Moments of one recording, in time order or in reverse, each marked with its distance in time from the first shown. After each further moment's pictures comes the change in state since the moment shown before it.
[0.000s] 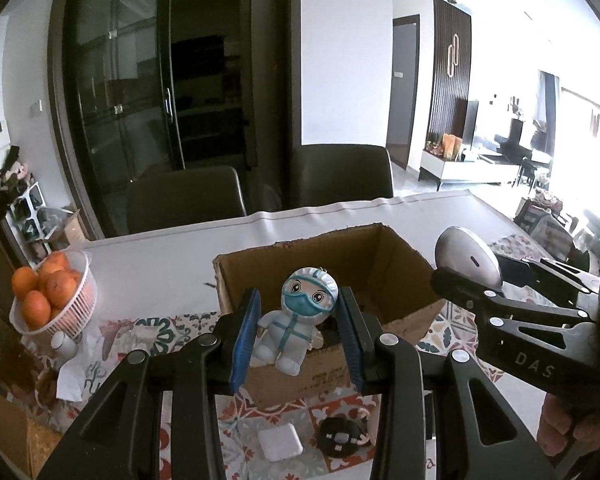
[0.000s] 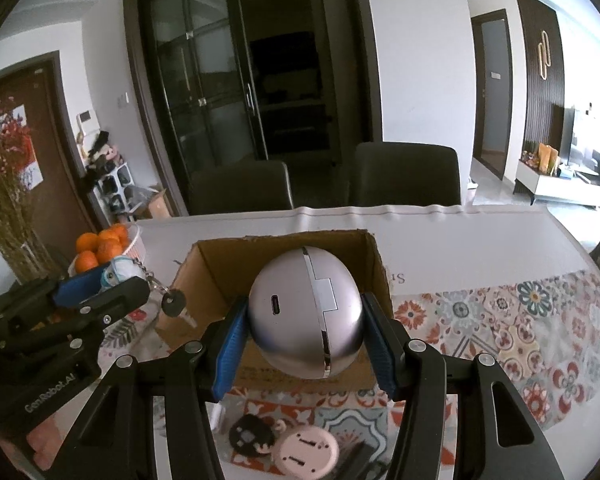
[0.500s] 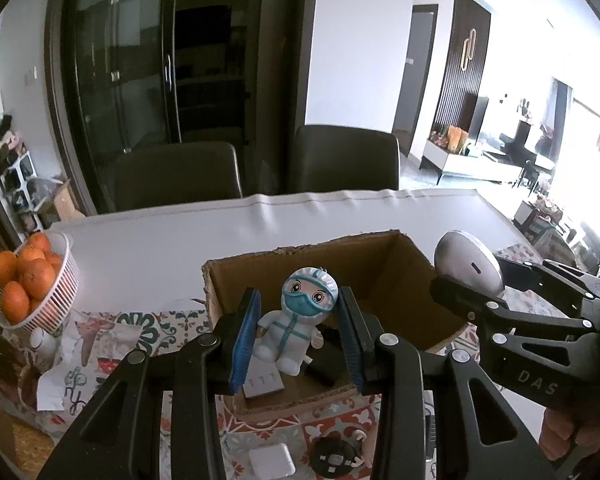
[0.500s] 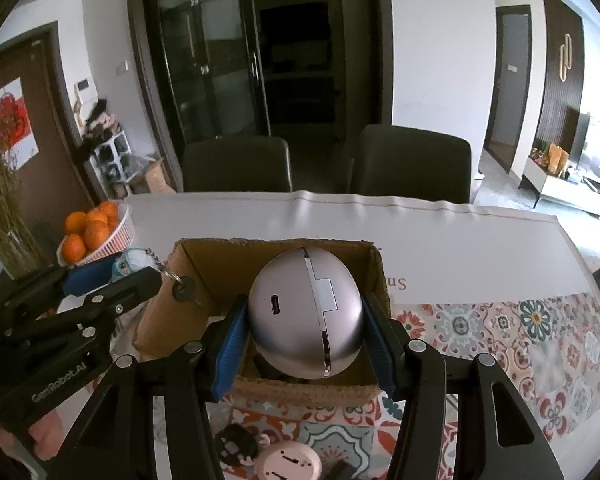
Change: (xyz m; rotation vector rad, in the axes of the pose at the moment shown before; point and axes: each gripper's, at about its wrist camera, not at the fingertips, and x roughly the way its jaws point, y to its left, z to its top) left arm 0.048 0.015 0.028 -0.075 0.105 -0.033; right arm 0.040 -0.003 0.037 -0.062 0.126 -0.005
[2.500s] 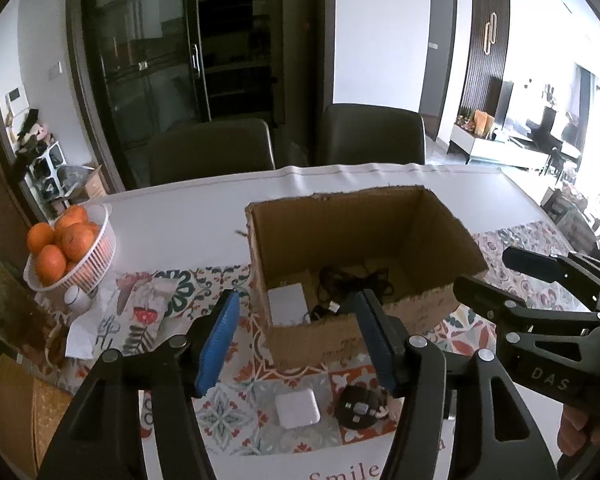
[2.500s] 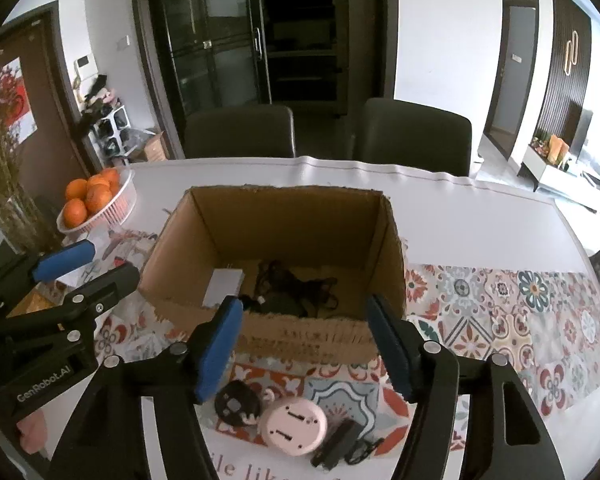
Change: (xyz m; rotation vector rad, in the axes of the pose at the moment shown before) left arm -0.033 0.003 -0.050 0.000 0.044 0.125; right arm -0.012 0.013 -0.036 -0.020 0.074 -0.013
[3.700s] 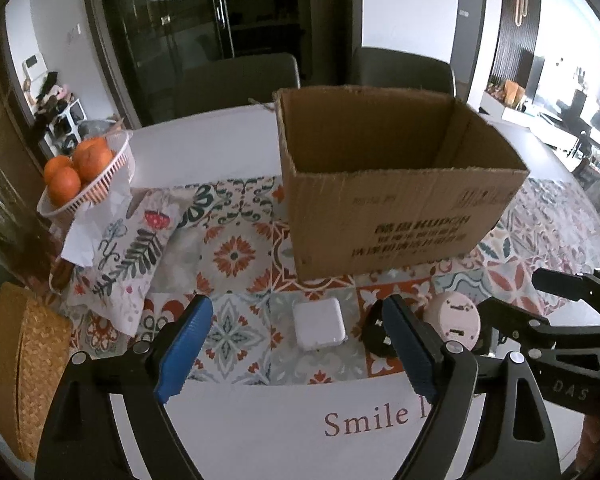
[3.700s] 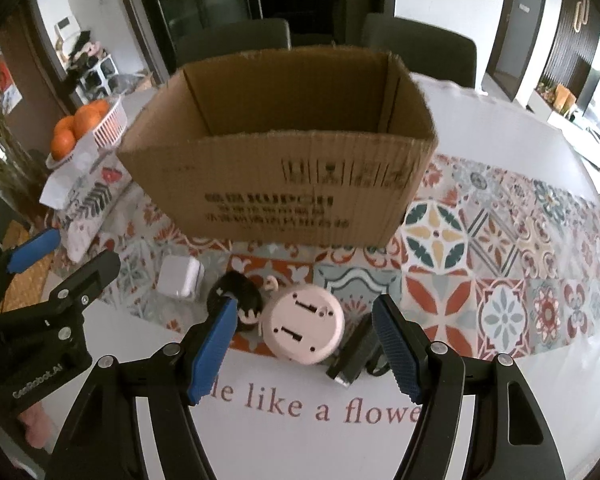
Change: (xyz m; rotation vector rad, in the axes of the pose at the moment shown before) left arm 0.021 0.003 -0.080 -0.045 0.159 0.095; right arm 0.030 0.006 -0.080 0.039 0.266 0.008
